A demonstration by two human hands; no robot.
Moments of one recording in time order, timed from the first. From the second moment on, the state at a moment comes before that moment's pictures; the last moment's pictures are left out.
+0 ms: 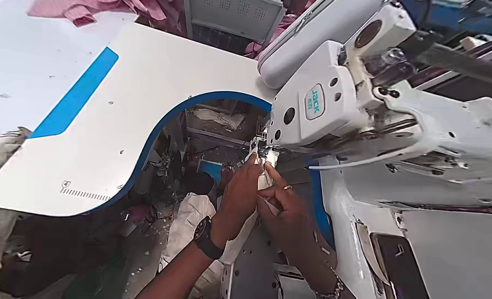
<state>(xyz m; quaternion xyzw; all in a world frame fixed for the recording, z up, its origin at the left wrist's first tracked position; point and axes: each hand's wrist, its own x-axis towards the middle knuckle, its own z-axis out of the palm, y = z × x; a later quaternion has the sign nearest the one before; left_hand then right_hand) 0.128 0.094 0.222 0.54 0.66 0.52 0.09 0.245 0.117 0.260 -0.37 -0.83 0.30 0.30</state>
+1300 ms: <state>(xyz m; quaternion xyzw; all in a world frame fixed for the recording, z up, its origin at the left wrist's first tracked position) 0.138 -0.005 0.231 0.57 0.63 0.48 0.20 0.282 0.067 0.349 -0.31 -0.95 0.04 -0.11</state>
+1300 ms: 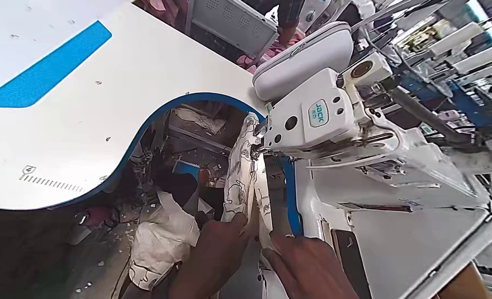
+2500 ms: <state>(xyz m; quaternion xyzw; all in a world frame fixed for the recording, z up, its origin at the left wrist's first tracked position) 0.147 -0.041 0.227 0.64 0.60 0.48 0.06 0.259 0.005 0.329 -0.36 -0.93 -0.08 -0.01</state>
